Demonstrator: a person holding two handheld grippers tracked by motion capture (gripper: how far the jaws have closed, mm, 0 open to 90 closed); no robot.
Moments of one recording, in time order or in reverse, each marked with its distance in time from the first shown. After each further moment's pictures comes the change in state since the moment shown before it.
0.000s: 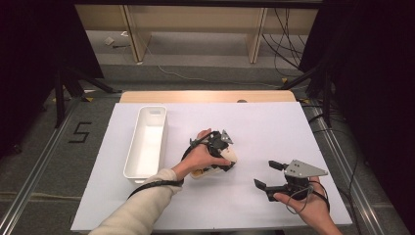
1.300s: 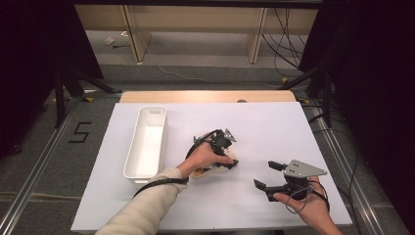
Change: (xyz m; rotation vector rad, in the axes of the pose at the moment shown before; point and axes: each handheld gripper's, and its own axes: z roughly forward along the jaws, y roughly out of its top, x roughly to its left) left arm 0.001 0.009 0.008 0.000 -0.026 -0.035; right arm 0.000 -0.001 0.001 0.013 0.006 0.004
